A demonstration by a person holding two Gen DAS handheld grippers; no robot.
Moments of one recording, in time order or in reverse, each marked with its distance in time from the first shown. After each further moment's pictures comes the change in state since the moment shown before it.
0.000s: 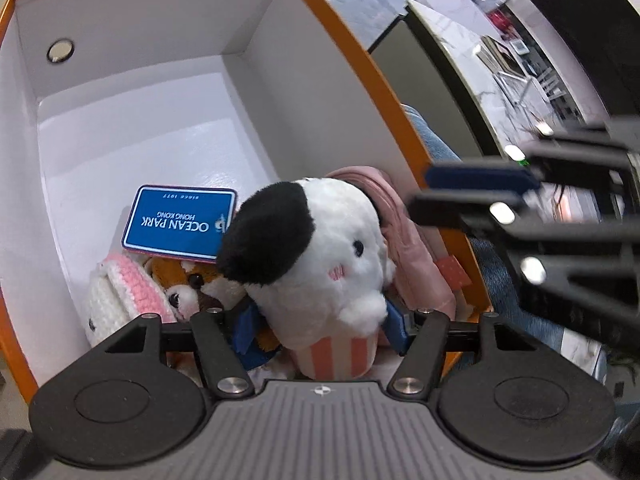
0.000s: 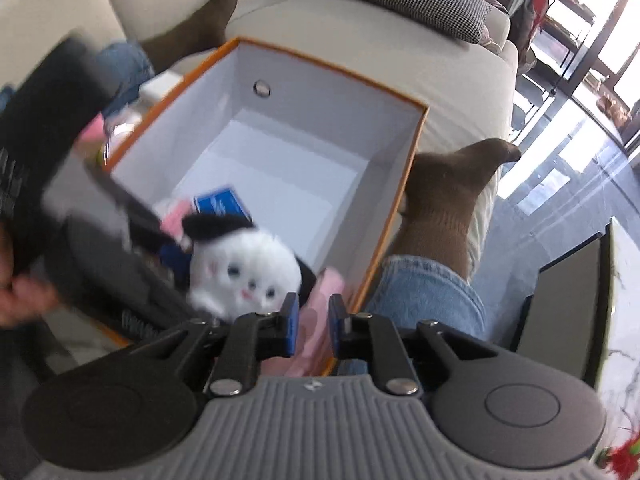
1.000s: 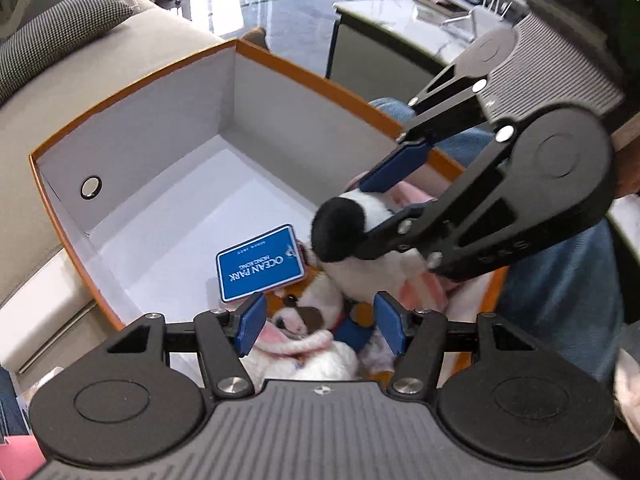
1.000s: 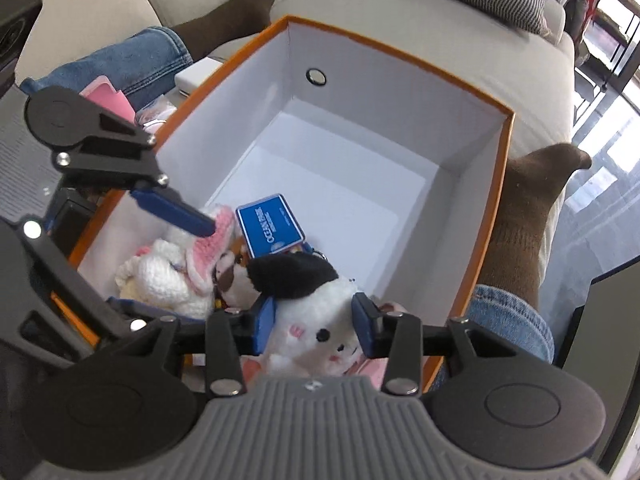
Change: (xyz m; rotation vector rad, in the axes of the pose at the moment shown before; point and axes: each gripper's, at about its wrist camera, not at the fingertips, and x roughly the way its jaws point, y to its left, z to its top) left arm -0.041 -0.001 -0.017 0.439 -0.078 0.182; right arm 0.046 0.013 0.019 -0.045 0.059 0.148
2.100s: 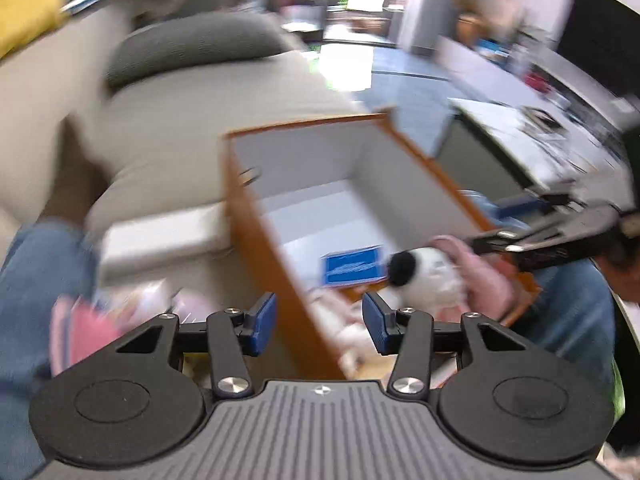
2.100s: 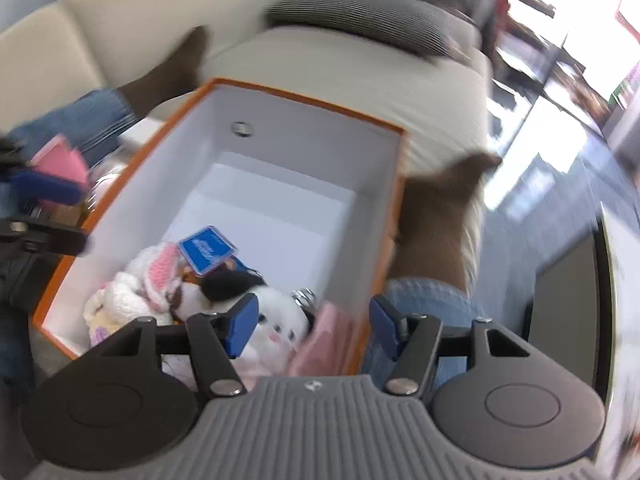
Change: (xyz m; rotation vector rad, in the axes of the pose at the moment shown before) left arm -0.102 0.016 -0.055 -0.398 -0.221 0.232; right arm -0.039 -0.007 -0.028 0.172 -0.168 -0.195
